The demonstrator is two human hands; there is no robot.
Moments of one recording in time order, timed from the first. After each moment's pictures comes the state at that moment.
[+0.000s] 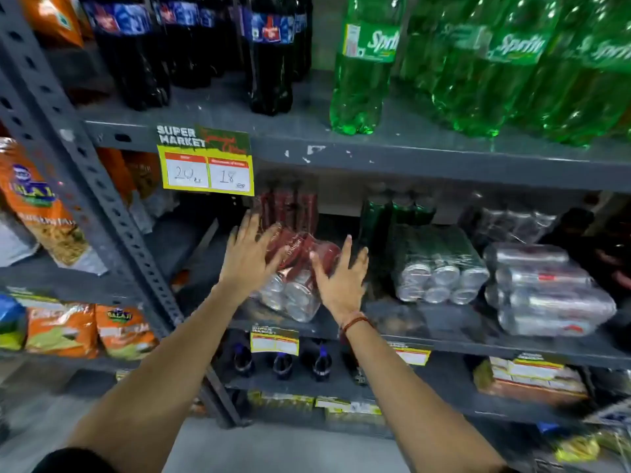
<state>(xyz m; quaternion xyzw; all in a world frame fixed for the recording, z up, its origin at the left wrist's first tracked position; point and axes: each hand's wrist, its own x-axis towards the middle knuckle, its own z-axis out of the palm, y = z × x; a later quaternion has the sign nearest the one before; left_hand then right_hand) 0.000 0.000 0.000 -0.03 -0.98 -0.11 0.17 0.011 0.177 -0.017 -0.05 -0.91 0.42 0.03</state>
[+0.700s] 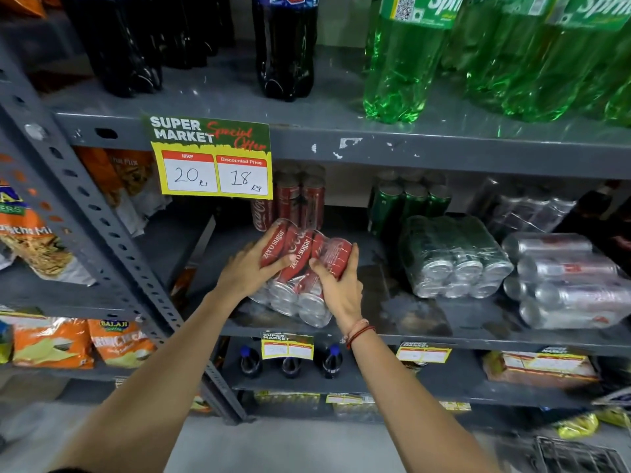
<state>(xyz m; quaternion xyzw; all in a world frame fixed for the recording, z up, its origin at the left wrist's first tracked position) -0.020 -0.036 -0.026 -0.02 -0.95 -0.32 0.01 -0.002 0.149 -0.047 -0.12 -0.77 0.63 0.00</state>
